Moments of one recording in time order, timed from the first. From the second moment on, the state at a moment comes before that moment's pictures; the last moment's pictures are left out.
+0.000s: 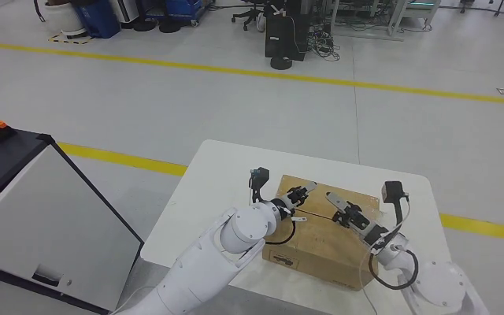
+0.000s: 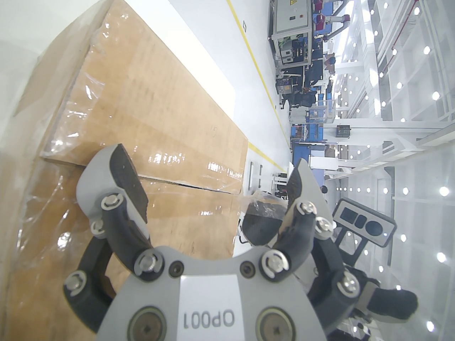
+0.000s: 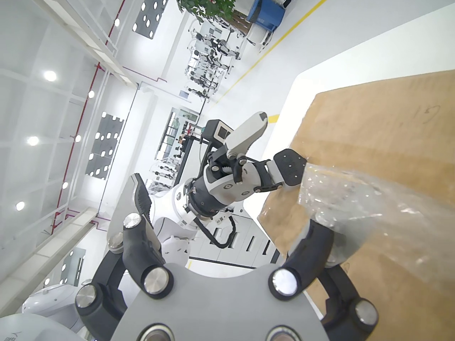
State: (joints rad) left arm 1.01 -1.45 -0.79 -1.53 -0.08 0.55 -0.19; right arm -1.65 -0.99 1.53 -2.03 0.15 0.01 0.51
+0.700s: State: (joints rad) left arm 1.01 -1.45 -0.79 -1.53 -0.08 0.55 -0.19; right arm -1.50 -1.00 1.48 -2.04 0.28 0.20 0.62
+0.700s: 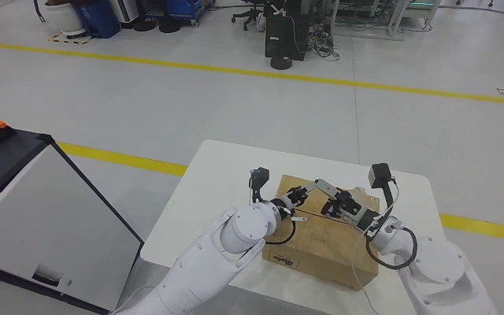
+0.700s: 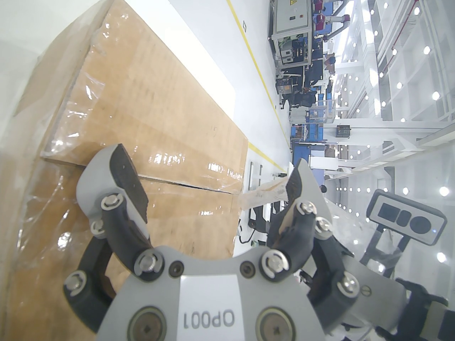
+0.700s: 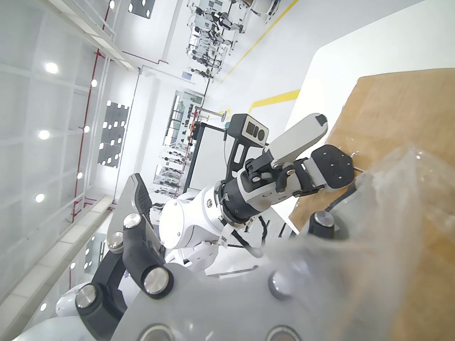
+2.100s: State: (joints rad) left arm 1.24 -1.41 -1.05 -1.86 0.10 0.53 -0.05; right arm -1.50 -0.99 1.63 -1.93 0.56 0.19 0.99
